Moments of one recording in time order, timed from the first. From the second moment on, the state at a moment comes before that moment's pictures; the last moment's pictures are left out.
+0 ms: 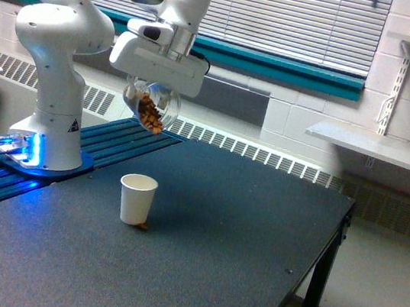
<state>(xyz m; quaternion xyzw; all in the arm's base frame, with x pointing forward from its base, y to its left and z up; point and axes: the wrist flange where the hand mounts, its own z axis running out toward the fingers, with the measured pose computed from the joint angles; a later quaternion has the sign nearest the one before) 0.305 -0.040 0.361 0.77 -0.62 0.02 0.12</state>
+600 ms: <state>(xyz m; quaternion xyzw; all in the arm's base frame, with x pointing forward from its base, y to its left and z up) 0.284 -0.043 0.340 0.77 -0.62 0.00 0.16</state>
